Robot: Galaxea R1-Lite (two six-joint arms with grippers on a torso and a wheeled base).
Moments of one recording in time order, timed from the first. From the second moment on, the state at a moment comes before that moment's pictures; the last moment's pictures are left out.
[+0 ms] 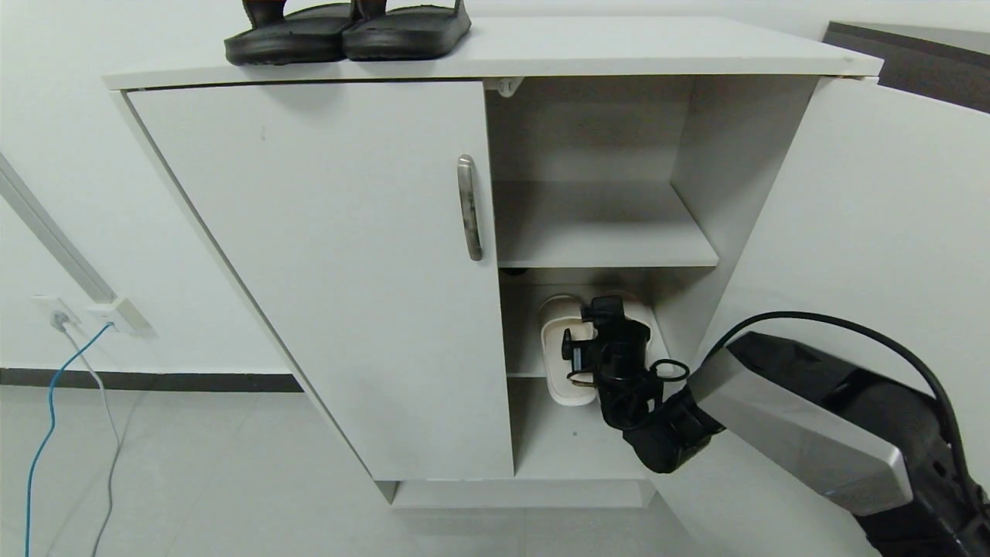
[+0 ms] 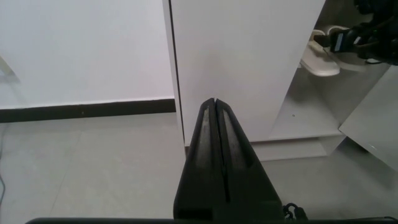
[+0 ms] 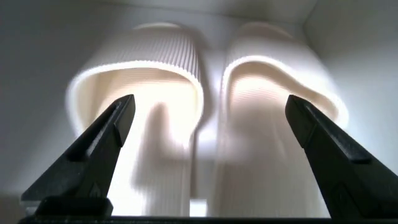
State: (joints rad) left arm 0.00 0.00 0.00 0.00 -0.03 0.02; right arm 0.60 2.53 -1.40 -1.08 -0.58 -0.01
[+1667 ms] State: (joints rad) left arm 0.00 0.00 0.00 0.00 -0.03 0.02; right arm 0.84 2.06 -0.60 -1.38 -0.59 -0.06
